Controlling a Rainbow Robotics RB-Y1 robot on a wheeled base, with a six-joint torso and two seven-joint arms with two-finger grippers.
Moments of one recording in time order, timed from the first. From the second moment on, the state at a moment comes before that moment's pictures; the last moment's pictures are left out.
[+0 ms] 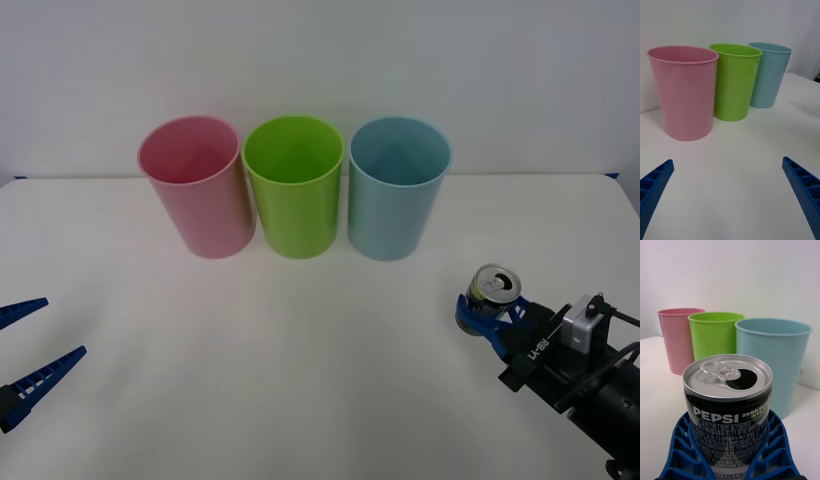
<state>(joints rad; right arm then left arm) 0.37 -0.33 -0.13 -1.92 1.13 -0.80 0.17 0.37 0.60 0.47 -1.60 -0.99 -1.21 0.00</state>
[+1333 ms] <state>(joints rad) -0.20 -0.32 -0.12 -2.02 1.82 -0.65 -0.74 0.37 0.60 0.47 -1.60 -0.99 -1.21 0.00</state>
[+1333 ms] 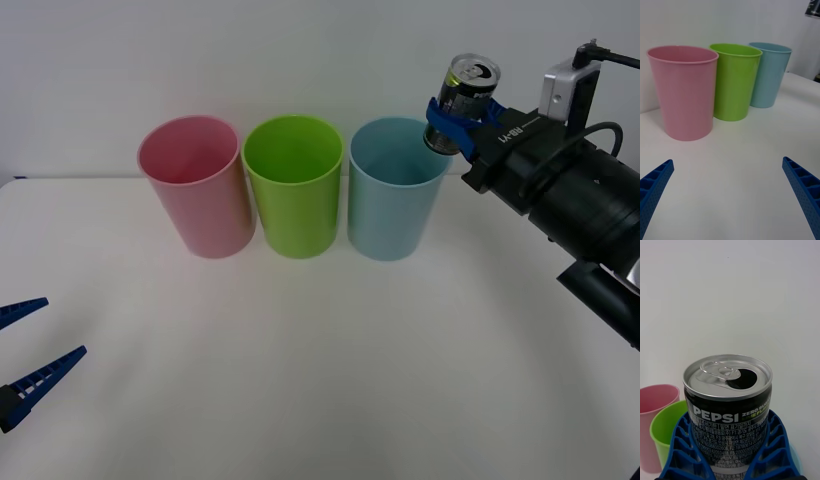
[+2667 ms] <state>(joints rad) -0.53 -0.26 -0.02 -1.53 2.11 -0.62 -0.84 0.37 0.60 0.47 -1.60 -0.99 -1.21 0.00</state>
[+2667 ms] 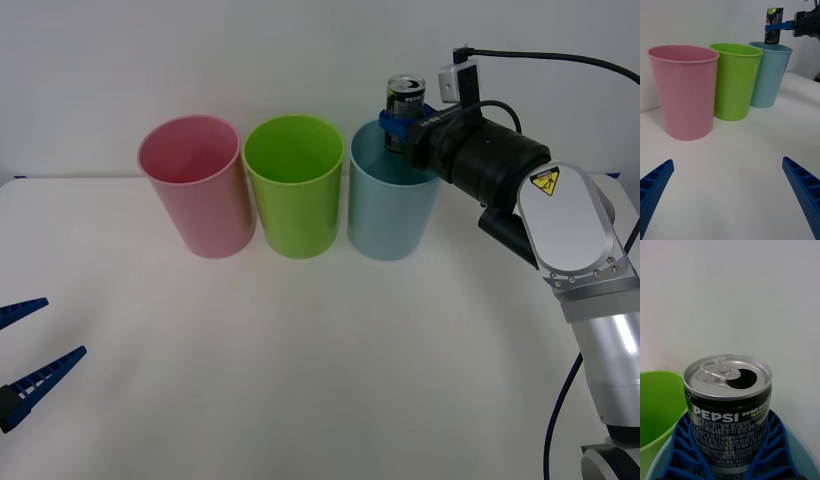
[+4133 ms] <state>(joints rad) -0.50 -0.31 -0.05 -1.62 1.98 -0.68 -0.80 0.37 0.60 0.47 -1.60 -0.99 -1.21 0.00</state>
